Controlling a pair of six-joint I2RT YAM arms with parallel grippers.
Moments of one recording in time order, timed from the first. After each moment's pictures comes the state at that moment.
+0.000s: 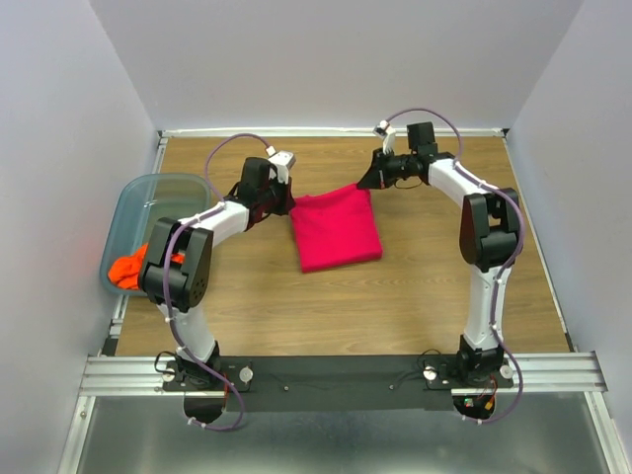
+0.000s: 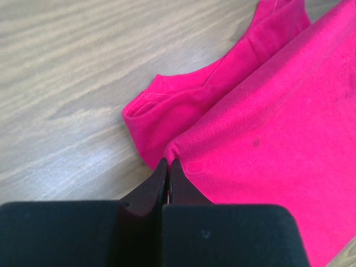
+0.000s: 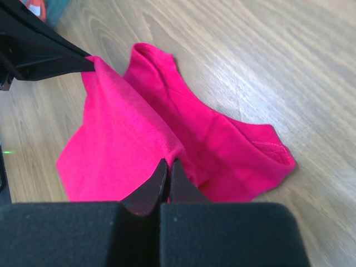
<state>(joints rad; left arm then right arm) -0.30 1.82 1.10 0.08 0.29 -0.10 0.20 2.20 1.68 -0.29 -0.90 -0.04</state>
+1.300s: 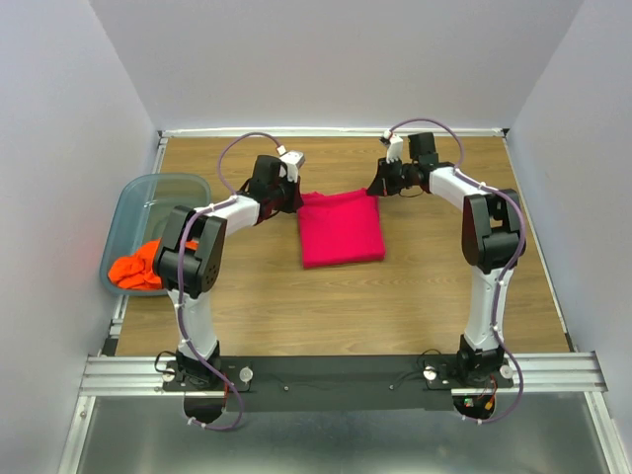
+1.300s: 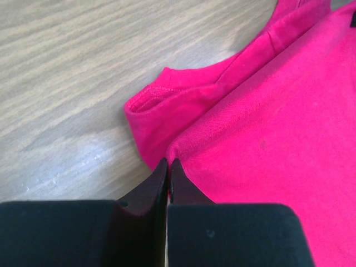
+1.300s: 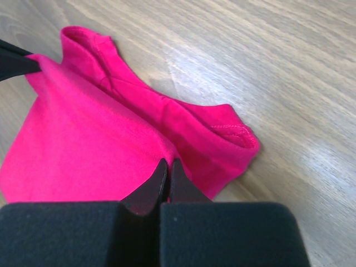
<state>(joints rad) -0.33 1.94 1.20 0.09 0.29 -0.09 0.20 2.14 1.56 -0.22 -0.66 -0.02</state>
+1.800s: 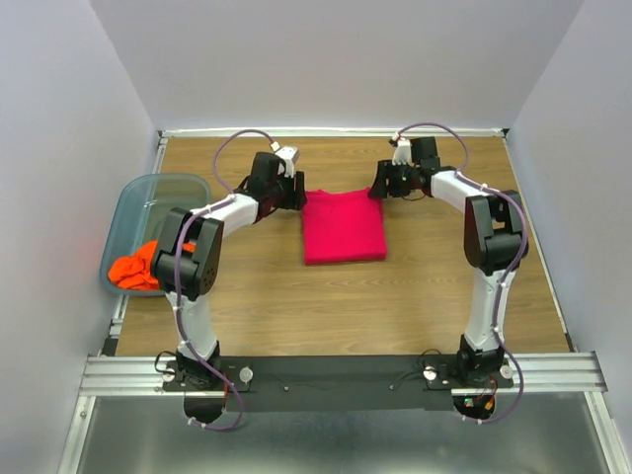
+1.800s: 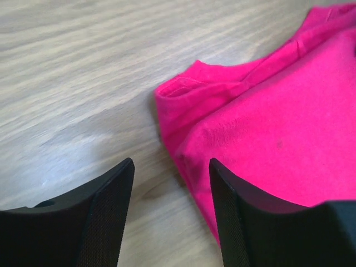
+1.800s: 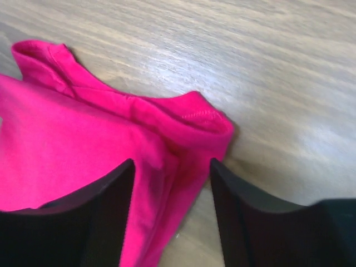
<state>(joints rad) -0.33 1.94 1.23 0.07 0.22 -0.15 0.19 2.14 1.51 -0.18 -0.48 0.10</state>
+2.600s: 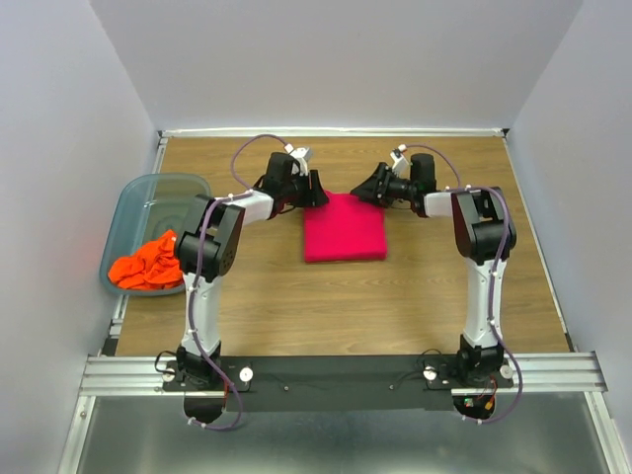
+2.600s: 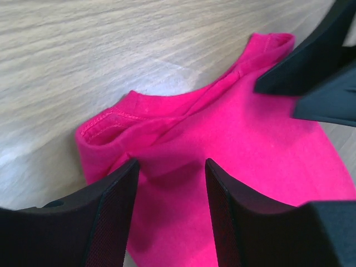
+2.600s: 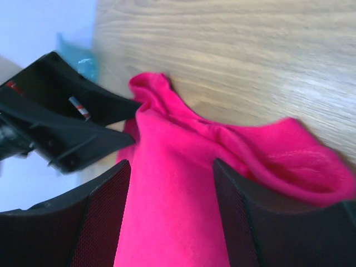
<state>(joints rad) -0.37 2.11 1.34 0.18 0.39 -0.36 0.19 2.23 1.34 0.43 -0.81 0.72</state>
